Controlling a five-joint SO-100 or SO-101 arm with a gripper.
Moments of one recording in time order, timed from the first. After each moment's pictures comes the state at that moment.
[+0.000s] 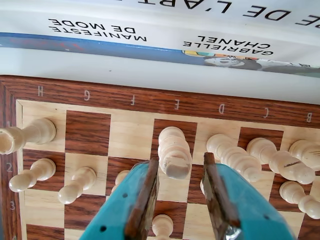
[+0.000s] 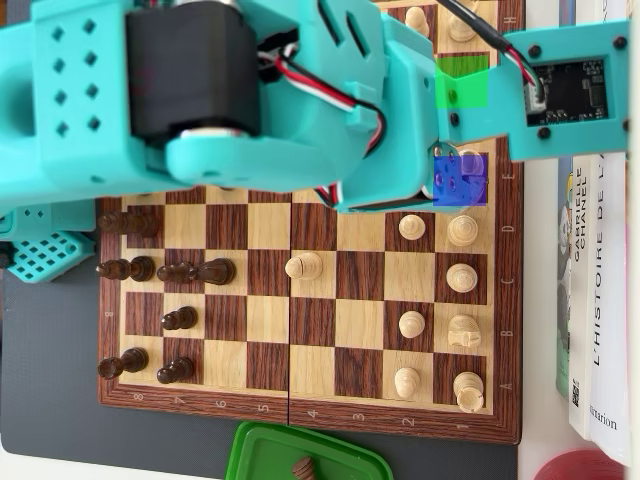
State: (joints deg) arm -6.1 65.5 60.3 64.7 90.9
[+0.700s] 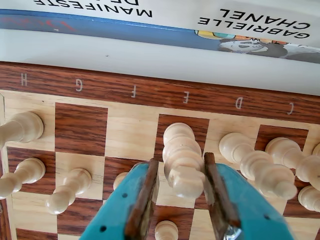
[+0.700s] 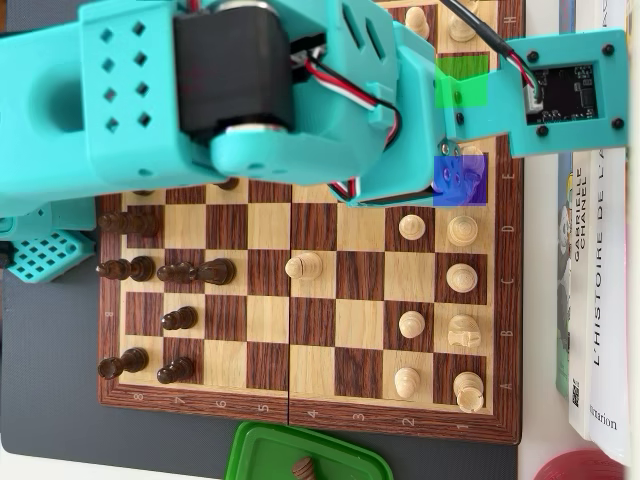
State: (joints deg) arm -6.7 61.9 60.3 64.7 90.9
